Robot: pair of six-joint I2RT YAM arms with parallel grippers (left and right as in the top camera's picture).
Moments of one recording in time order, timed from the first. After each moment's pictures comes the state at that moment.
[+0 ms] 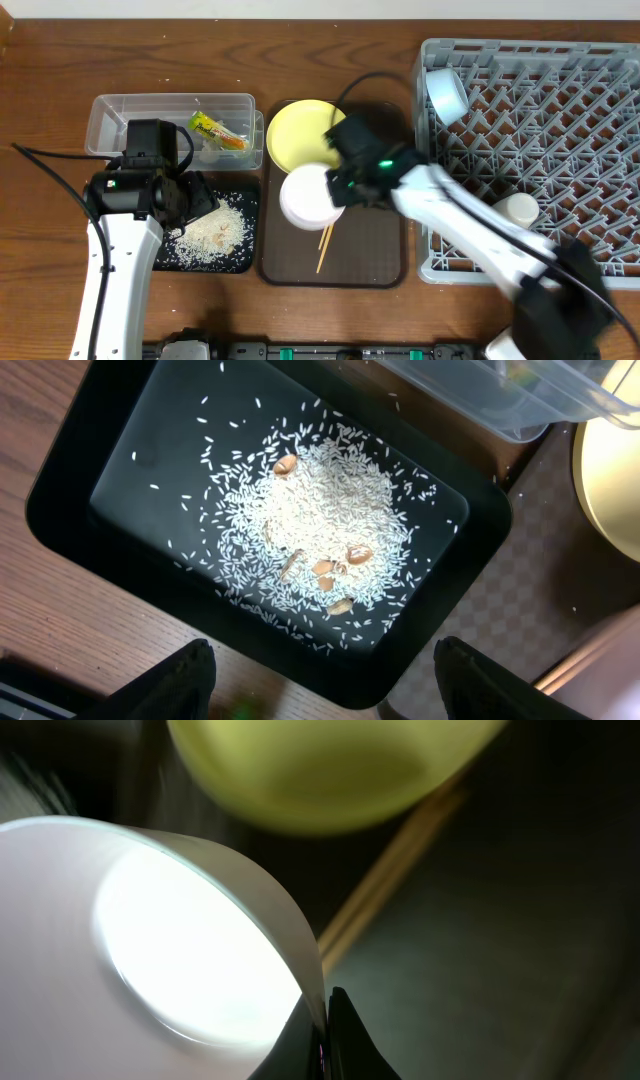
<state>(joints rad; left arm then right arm) 0.04 1.24 1.12 -1.20 -0.07 -0.49 0.66 1.67 1.30 -0.73 -0.05 0.42</state>
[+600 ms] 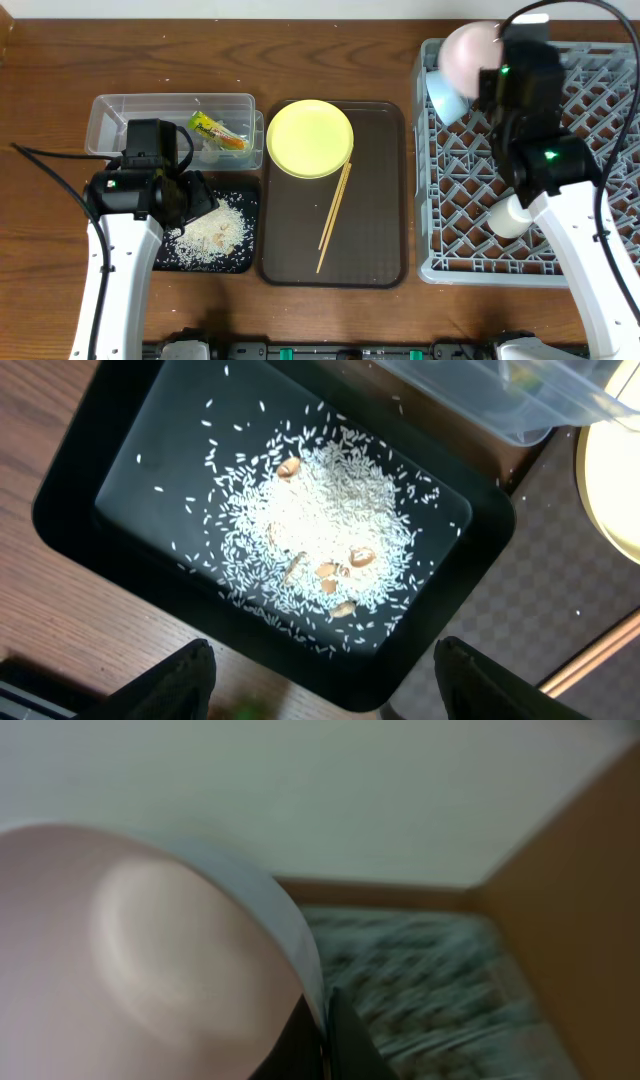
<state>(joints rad) 0.04 1.24 1.12 -1.19 -0.08 -0.49 0.20 1.39 1.31 -0.32 0.57 -0.14</state>
